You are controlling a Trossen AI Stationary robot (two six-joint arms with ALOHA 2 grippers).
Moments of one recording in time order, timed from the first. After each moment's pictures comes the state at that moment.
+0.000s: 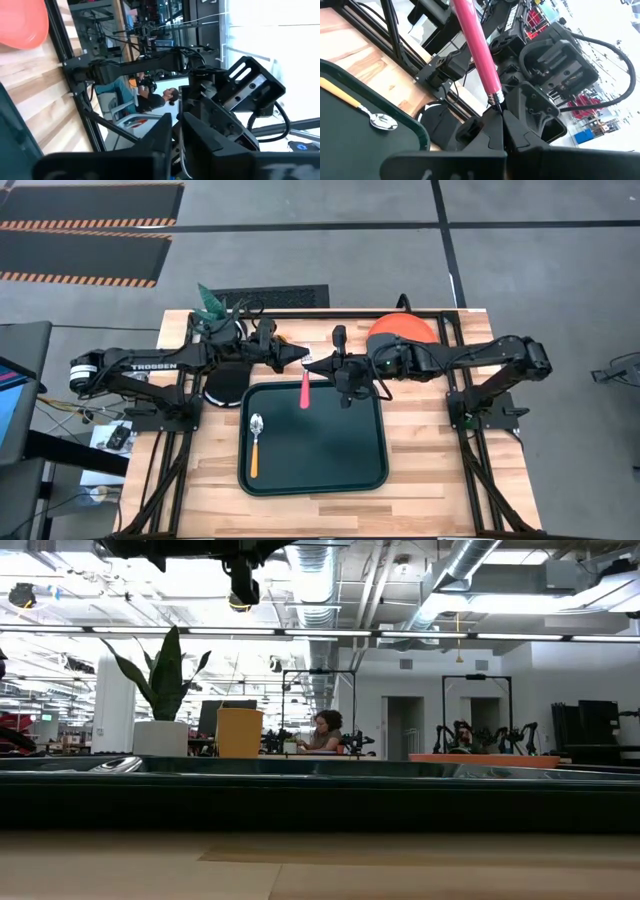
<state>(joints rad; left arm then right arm) 0.25 1.18 0.79 0.49 0.27 -1.44 0.06 1.50 1.39 -0.06 0.13 -0.81</state>
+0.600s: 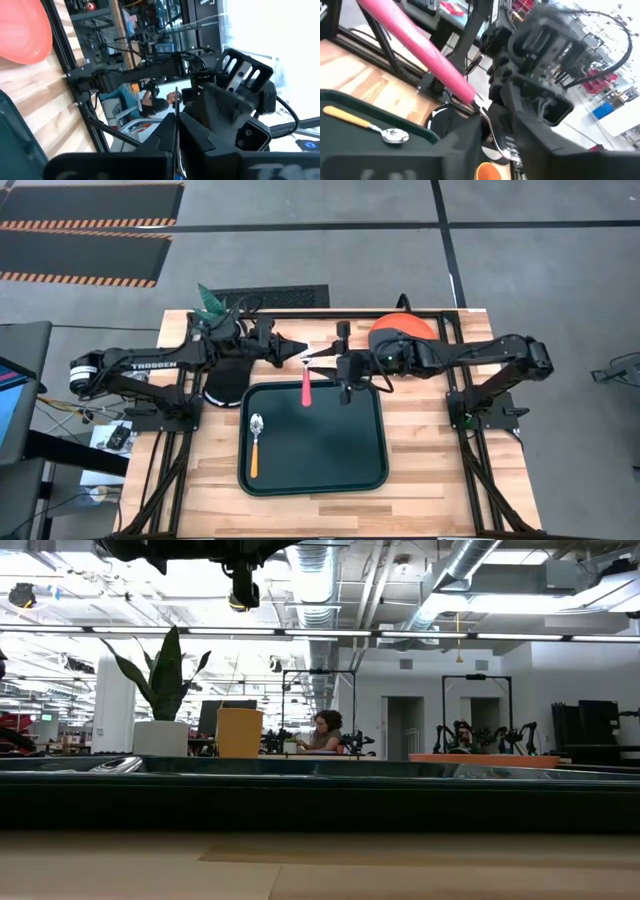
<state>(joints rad) 0.30 1.18 0.79 0.49 0.30 -1.39 0.05 1.48 1.39 -0.06 0.13 -0.59</state>
